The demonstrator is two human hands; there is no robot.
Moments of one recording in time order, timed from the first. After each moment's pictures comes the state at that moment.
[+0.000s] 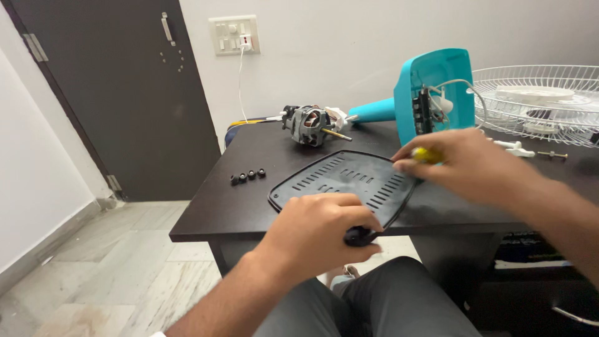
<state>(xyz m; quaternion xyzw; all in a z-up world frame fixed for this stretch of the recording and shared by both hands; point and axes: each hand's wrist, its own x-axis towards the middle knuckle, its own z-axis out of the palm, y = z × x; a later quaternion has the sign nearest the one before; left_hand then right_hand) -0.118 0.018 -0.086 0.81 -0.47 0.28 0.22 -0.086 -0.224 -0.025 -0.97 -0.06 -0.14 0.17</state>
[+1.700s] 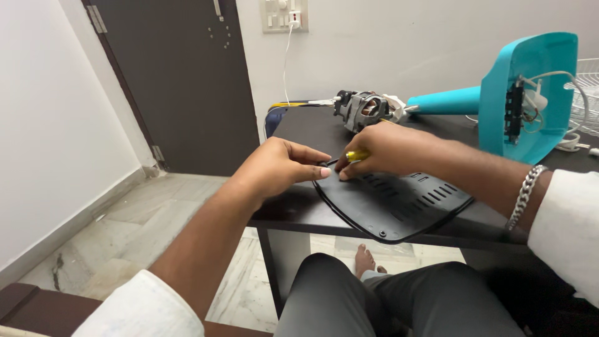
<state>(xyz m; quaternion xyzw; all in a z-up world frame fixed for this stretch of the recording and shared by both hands) -0.032 0.133 -0.067 0.87 -0.11 0.04 0.47 0.008 -0.083 -0.027 -0.95 -0.30 -0.01 0.04</state>
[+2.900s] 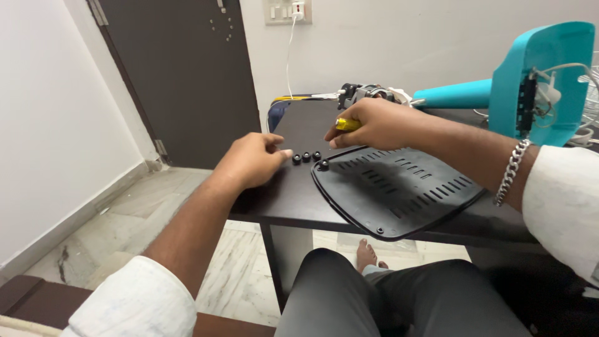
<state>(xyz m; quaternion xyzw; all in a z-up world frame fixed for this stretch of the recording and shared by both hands) -0.004 0.173 -0.082 0.94 0.01 0.16 0.29 0.051 -0.071 -0.024 -0.93 -0.35 -0.02 0.15</state>
